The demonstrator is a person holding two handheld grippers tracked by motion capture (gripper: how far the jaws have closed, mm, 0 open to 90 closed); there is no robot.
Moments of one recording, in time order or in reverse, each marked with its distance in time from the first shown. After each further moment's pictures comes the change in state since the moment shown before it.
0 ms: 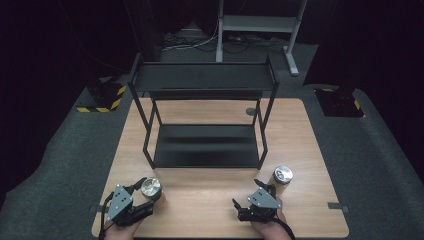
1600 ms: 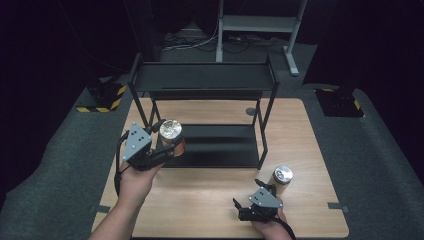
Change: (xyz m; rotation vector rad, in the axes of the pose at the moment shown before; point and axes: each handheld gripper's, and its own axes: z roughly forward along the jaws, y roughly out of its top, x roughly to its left) left arm 0.000 0.146 0.060 -0.148 -0.026 0.089; right arm -0.003 -0.002 -0.001 -0.009 0.005 0.018
